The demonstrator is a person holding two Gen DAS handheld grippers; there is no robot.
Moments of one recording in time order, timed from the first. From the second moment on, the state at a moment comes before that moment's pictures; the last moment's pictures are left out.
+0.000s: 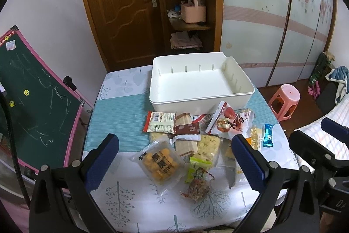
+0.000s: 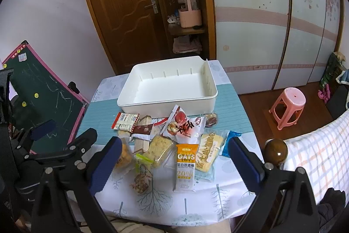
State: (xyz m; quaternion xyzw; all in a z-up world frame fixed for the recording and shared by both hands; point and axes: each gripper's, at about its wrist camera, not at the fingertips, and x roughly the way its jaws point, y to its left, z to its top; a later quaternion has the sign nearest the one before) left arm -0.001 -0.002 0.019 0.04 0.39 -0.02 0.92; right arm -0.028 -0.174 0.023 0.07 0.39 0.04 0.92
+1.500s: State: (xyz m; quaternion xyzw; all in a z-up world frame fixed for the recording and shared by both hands) left arm 0.001 -0.001 0.015 0.04 0.41 -0.02 0.91; right arm -0.031 -0.169 0.023 0.06 0.39 0.04 0.92
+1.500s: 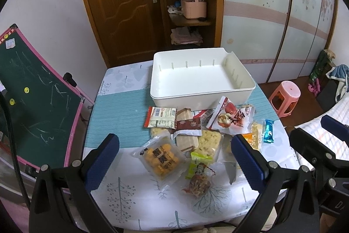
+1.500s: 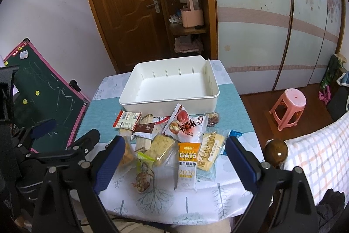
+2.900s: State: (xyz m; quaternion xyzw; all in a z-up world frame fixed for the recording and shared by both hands) left arm 0.071 0.035 -0.078 0.05 0.49 -0.03 0.87; right arm 0.020 -0.180 -0.058 0.05 0.48 0.03 0.88
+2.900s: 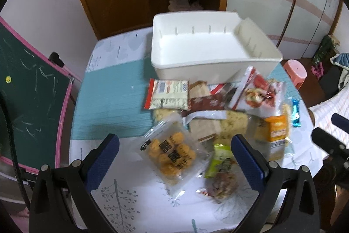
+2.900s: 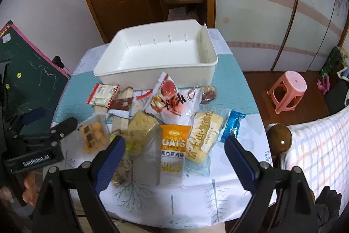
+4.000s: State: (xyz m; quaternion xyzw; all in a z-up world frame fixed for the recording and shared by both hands) left arm 0.131 0.103 -0.230 -0.18 0.64 -0.07 0.75; right arm 0.051 -0.175 -0.172 0.05 0.59 0.04 0.80
